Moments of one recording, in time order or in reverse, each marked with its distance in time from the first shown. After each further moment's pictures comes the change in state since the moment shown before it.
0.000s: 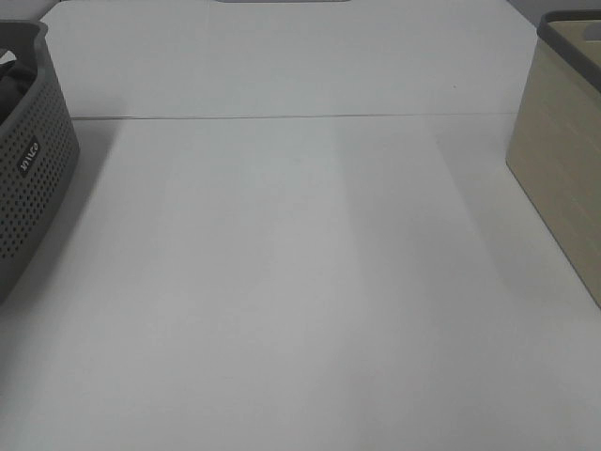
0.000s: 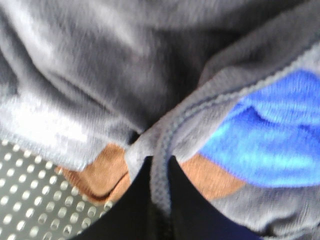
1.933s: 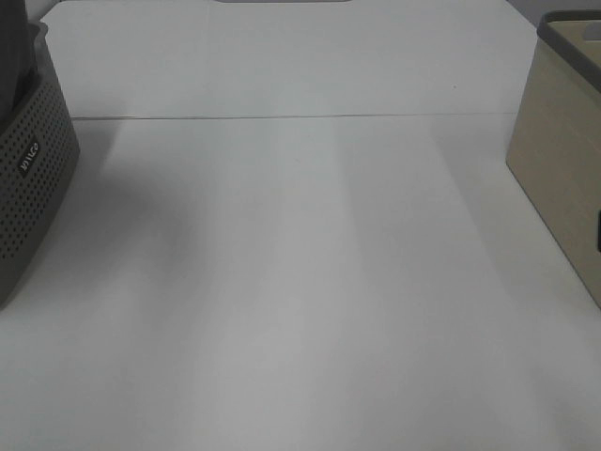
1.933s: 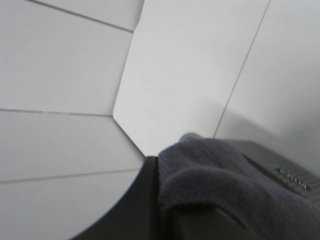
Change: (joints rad) left arm -0.602 -0.679 -0.118 0.037 -0.011 -0.288; right arm 0.000 0.456 -0.013 0.666 -0.242 -0.594
